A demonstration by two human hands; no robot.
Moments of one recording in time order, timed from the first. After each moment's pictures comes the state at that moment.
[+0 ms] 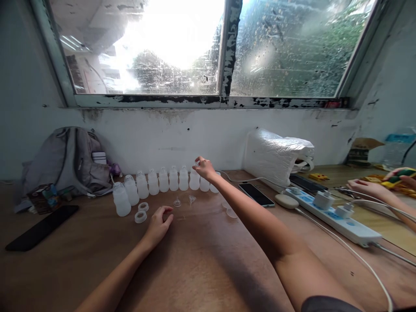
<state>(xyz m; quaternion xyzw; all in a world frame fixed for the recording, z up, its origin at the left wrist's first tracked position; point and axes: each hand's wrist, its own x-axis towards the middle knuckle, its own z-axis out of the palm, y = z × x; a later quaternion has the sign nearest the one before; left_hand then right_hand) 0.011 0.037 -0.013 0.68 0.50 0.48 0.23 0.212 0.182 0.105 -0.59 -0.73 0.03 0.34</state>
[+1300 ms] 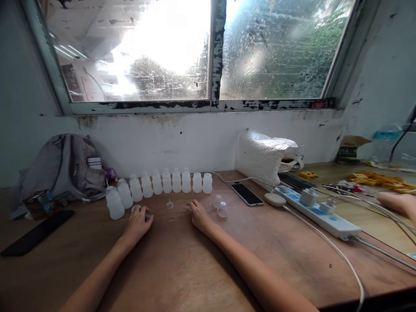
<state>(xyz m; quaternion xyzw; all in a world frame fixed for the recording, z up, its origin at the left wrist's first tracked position) -0.022 0.042 -0.006 0.69 0.68 0.23 -0.02 0.230 0.083 -0.030 -0.42 -0.84 0.03 0.33</state>
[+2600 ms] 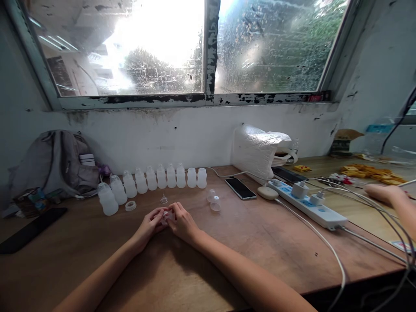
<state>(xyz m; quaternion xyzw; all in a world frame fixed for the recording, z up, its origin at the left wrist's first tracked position) 0.043 0.006 0.007 0.48 0.39 0.48 0.62 0.189 0.025 -0.009 -0.39 -0.80 0.14 0.43</state>
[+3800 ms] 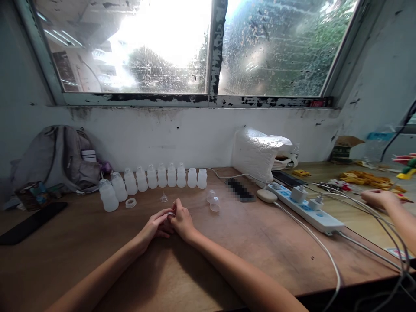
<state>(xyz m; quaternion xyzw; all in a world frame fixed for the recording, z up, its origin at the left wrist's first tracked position) 0.053 -0.001 0.006 0.51 0.42 0.41 0.63 0.181 0.030 -0.011 -0.50 -0.73 0.22 0.42</state>
